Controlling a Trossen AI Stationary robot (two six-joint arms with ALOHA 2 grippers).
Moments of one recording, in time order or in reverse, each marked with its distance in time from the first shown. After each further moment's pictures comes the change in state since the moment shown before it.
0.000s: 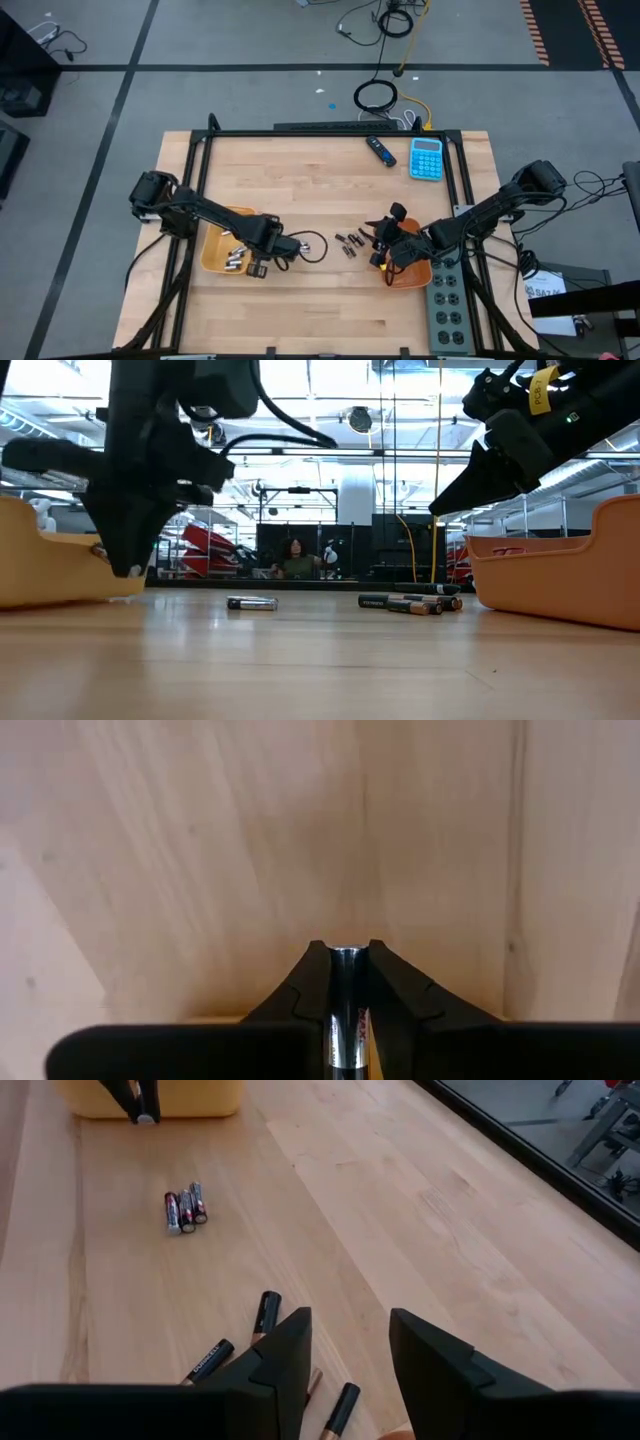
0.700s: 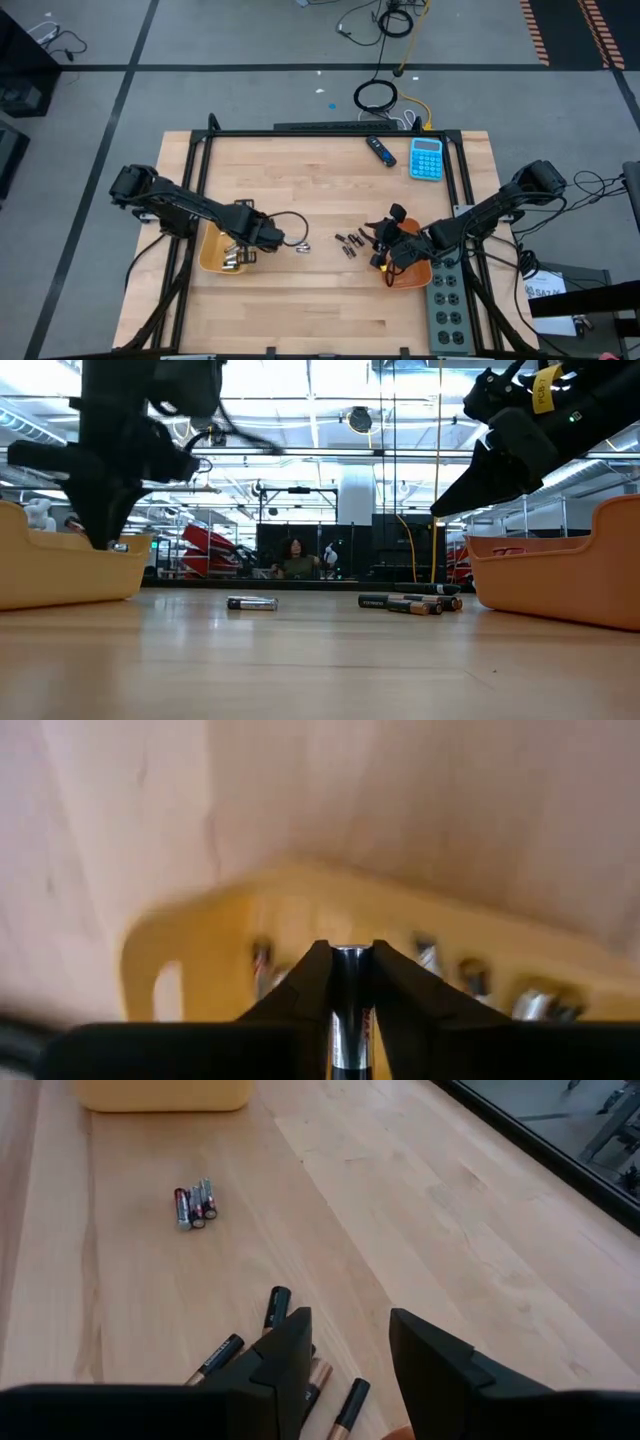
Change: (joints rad) left arm 0.029 -0.170 -0.104 -0.170 -0.122 -0.278; right arm 0.003 0.000 0.000 -0.002 -0.021 0.009
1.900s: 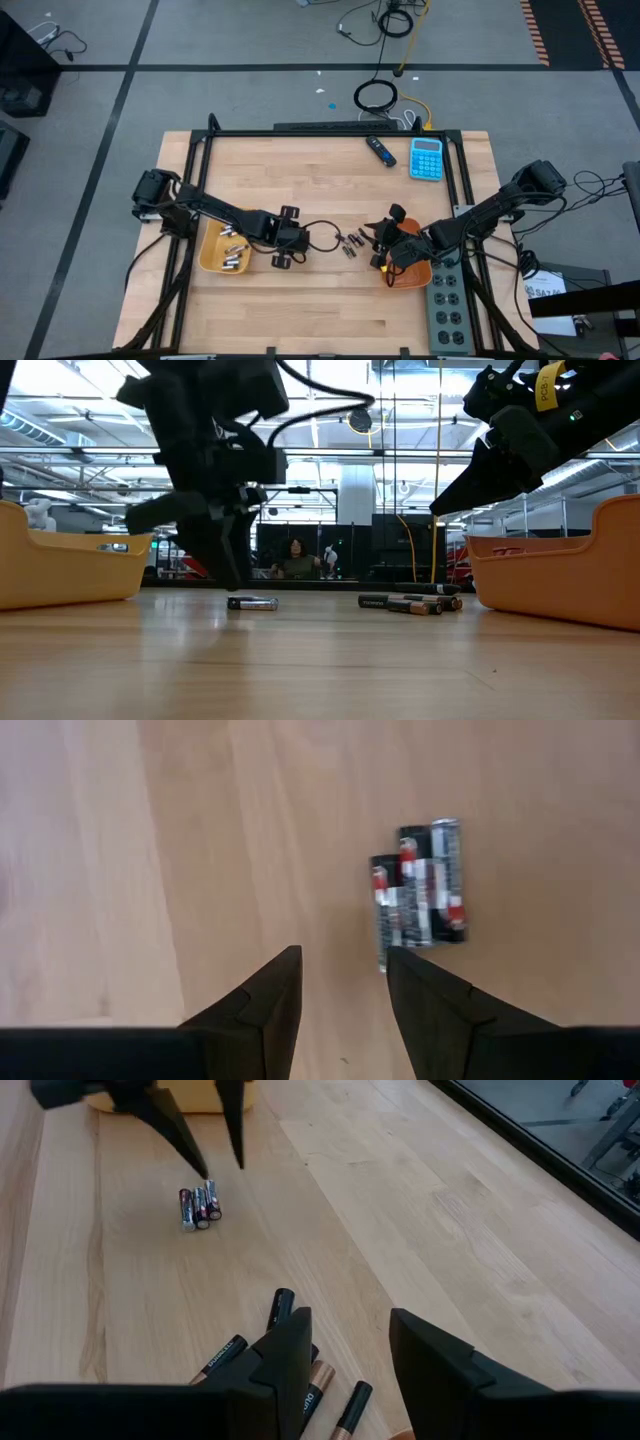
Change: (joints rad) left arm 0.033 0.181 0.012 0.663 -0.100 0.420; right arm 0.003 0.000 0.000 0.011 -0.001 -0.020
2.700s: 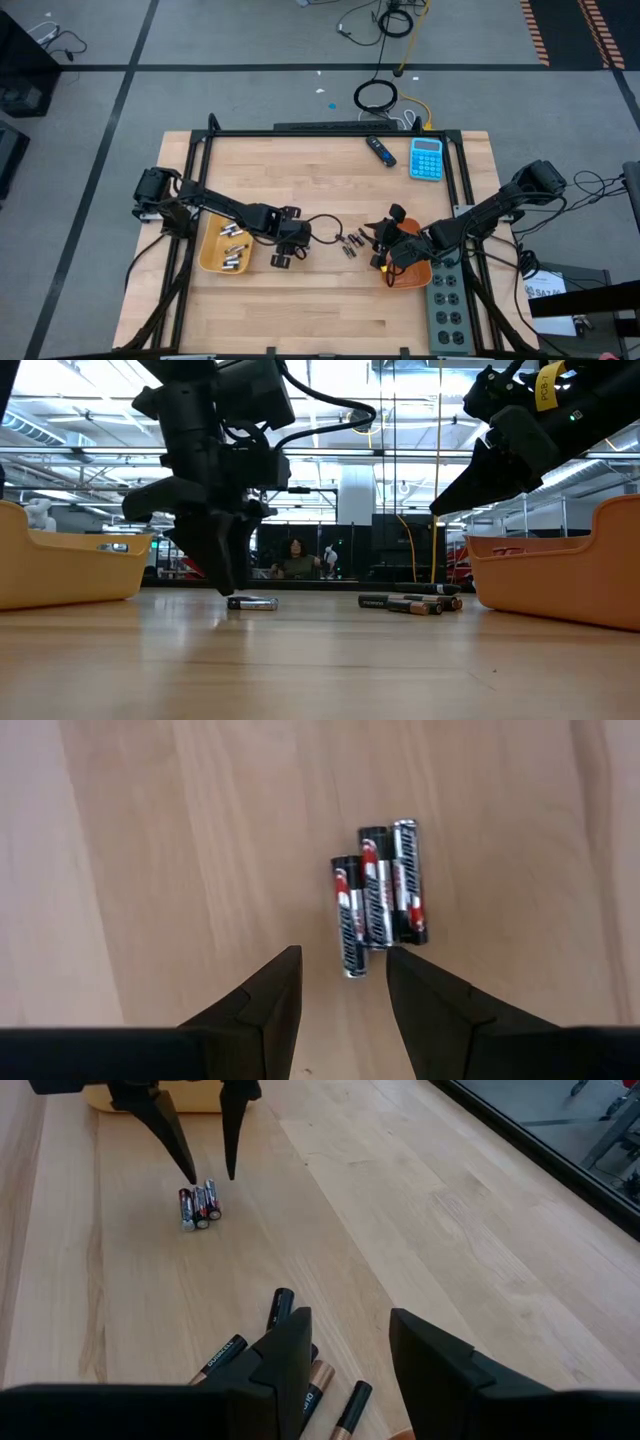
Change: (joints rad) left arm 0.062 0.002 0.000 0.004 0.187 0.026; right arm 0.000 0.000 0.000 -0.001 0.000 0.000
